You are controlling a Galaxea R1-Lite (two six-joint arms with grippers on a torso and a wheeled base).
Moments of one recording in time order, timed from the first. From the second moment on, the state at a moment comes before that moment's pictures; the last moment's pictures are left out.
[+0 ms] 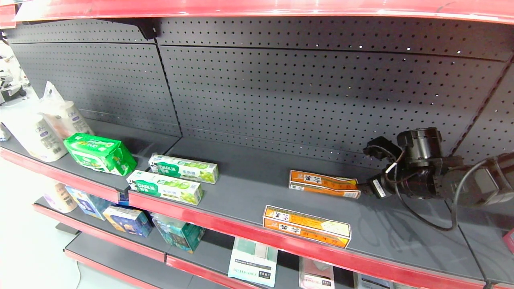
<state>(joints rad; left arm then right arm) 0.10 0.10 0.00 -0.01 0.02 -0.01 0.15 1.90 -0.87 -0.34 -0.18 -0.37</state>
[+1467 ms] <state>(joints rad) 0.10 0.10 0.00 -0.01 0.02 -0.01 0.20 1.86 -0.79 -0.35 -0.18 -0.36</state>
